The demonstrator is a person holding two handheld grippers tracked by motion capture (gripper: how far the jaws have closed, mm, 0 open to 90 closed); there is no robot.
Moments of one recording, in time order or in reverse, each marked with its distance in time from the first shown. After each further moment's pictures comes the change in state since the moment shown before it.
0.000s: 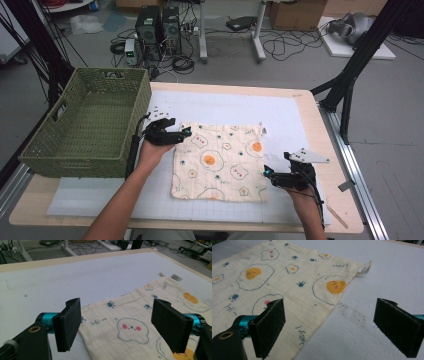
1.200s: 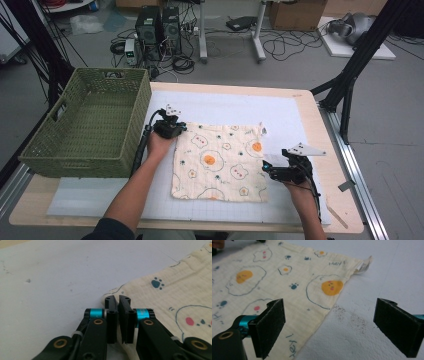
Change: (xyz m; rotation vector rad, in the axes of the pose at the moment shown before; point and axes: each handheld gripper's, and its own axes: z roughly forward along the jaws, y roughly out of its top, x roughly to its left) left arm 0.026 -0.015 0.057 0.226 0.101 0.132; right arm -0.014 0.002 0.022 0.031 0.022 0.048
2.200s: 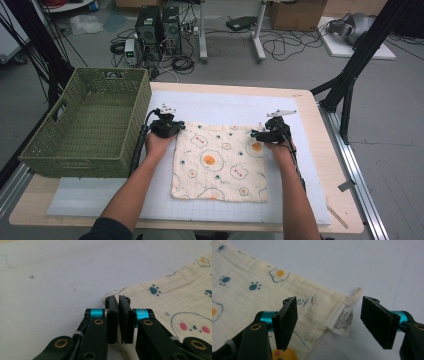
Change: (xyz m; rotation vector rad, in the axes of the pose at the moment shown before) left arm 0.008 -0.003 -0.005 -0.044 -0.033 -0.095; right arm -0.048 0.066 0.110 0.144 -0.041 -0.011
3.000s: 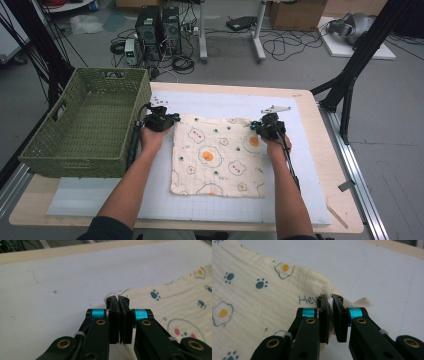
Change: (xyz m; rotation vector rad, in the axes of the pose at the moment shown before) left arm 0.013 0.020 -0.023 -0.133 0.028 -0.095; right arm 0.014 0.019 0.002 -0.060 -0.005 -0.033
